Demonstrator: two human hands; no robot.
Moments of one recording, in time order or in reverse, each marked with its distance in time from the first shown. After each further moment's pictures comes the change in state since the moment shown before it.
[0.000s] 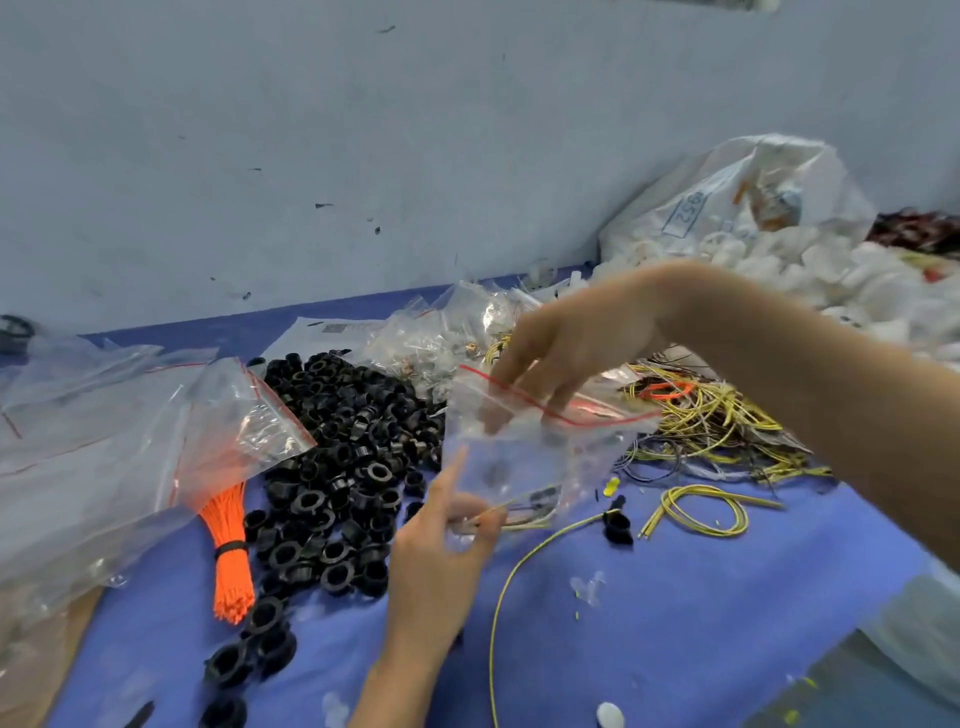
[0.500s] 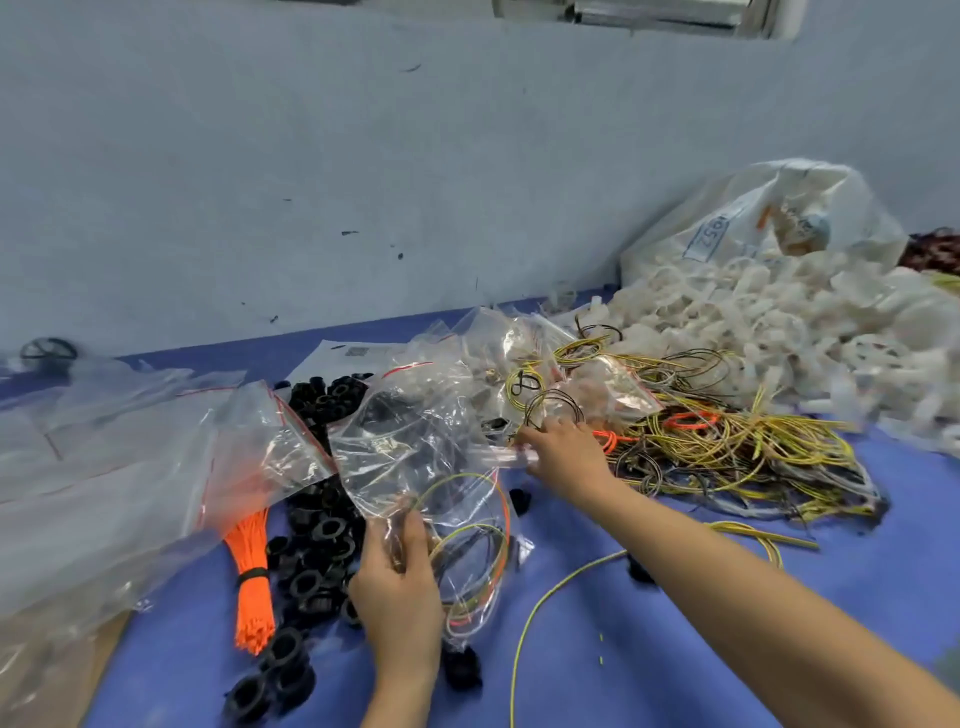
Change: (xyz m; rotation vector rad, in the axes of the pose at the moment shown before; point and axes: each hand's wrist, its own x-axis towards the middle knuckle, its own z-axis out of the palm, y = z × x) left_hand 0.010 -0.008 -0.014 -0.115 0.441 -0.378; right_hand 0.147 0.143 0.099 -0.595 0.754 0.356
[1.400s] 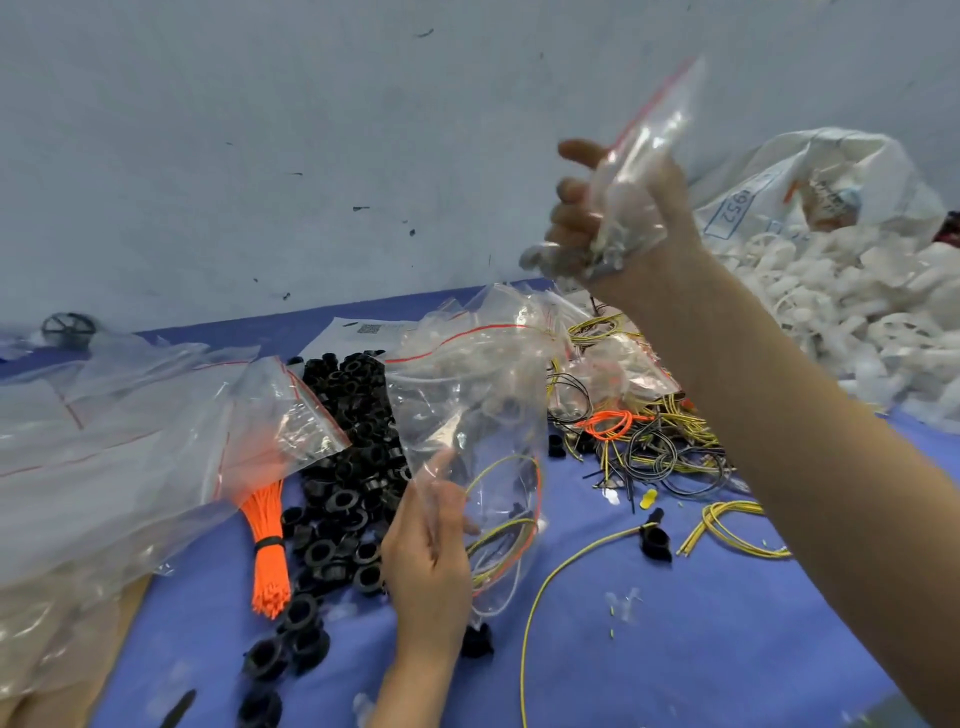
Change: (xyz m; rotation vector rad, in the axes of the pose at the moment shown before) left_hand -0.011 0.017 -0.003 -0.080 -0.186 0.225; right_hand 0.001 -0.015 -0.224 2.297 -0.075 0.034
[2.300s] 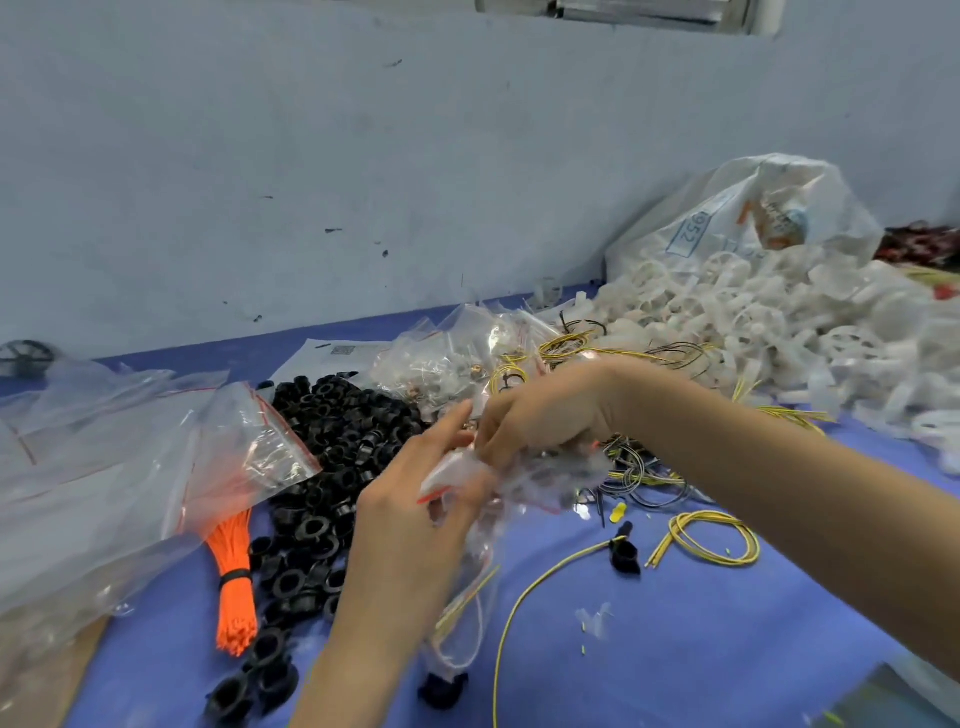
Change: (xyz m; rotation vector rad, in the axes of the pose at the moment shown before) left_hand 0.037 0.083 -0.011 0.225 -0.357 0.238; right_hand -0.045 0.044 -0.013 -1.321 -0.567 0.741
